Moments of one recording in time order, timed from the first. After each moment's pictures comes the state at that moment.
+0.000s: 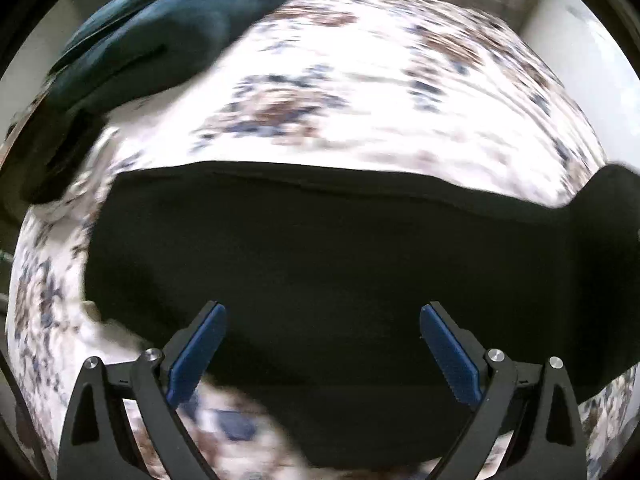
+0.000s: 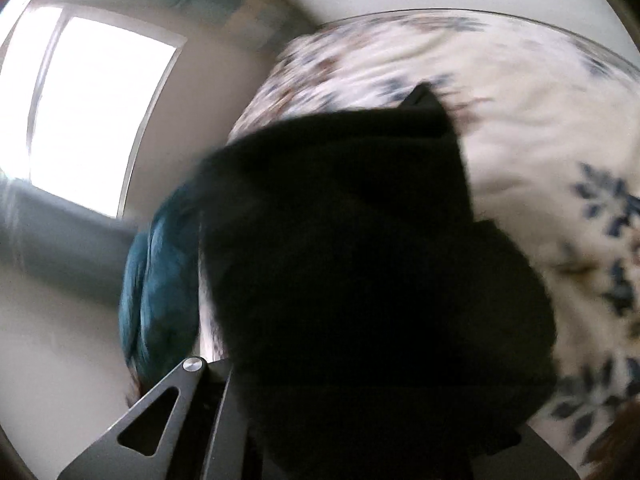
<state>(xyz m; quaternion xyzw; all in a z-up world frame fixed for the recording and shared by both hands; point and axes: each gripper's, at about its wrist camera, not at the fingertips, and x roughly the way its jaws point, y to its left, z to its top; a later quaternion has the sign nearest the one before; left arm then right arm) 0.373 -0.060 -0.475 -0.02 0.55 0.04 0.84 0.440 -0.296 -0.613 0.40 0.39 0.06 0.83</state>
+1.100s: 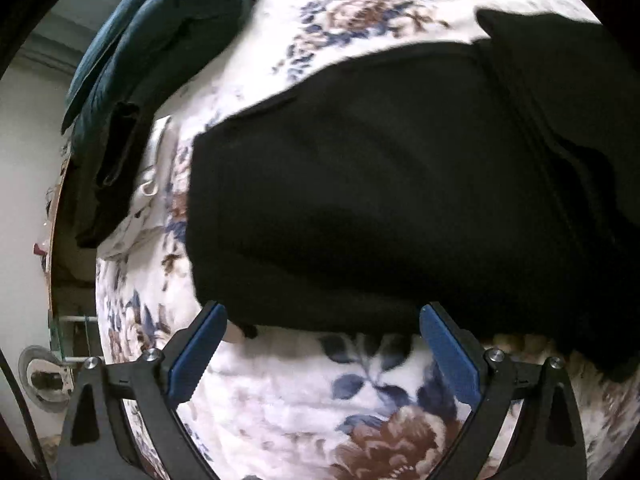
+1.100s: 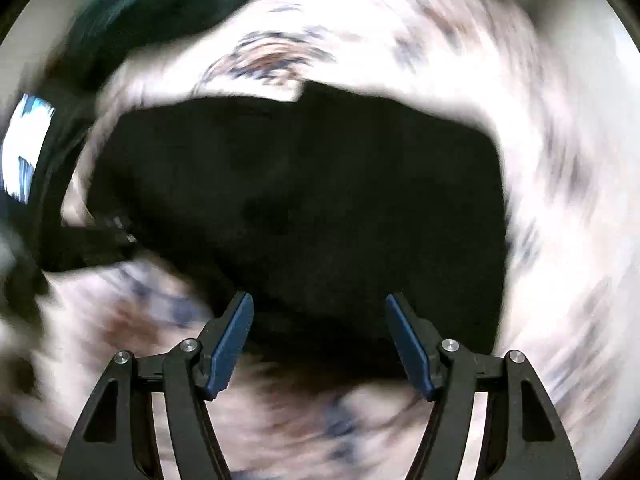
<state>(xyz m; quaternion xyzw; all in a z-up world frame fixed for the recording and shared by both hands) 0.349 0.044 -0.545 0.21 0.61 0.07 0.76 0.358 0.041 -0.616 -0.18 0.55 0.13 0.81</state>
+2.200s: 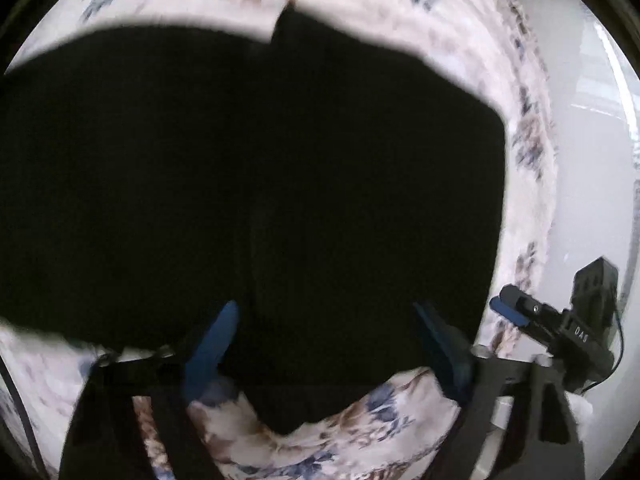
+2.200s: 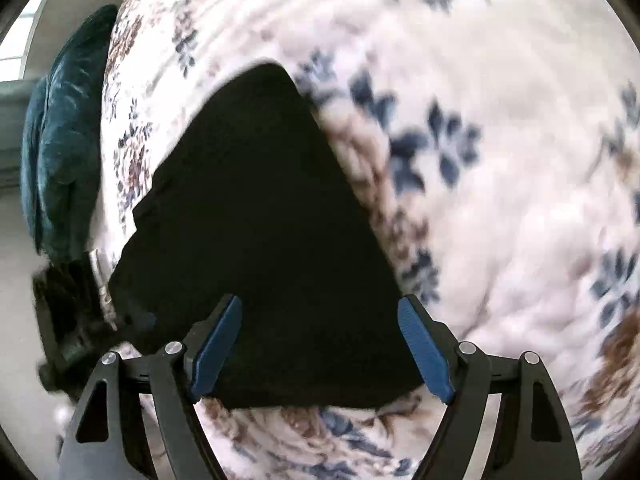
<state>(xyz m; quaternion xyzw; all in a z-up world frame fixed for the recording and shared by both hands) 0.416 -0.020 -0.542 -0.15 0.75 -0.14 0.63 0.402 -0.198 -0.688 0.33 0.68 0.02 0.65</state>
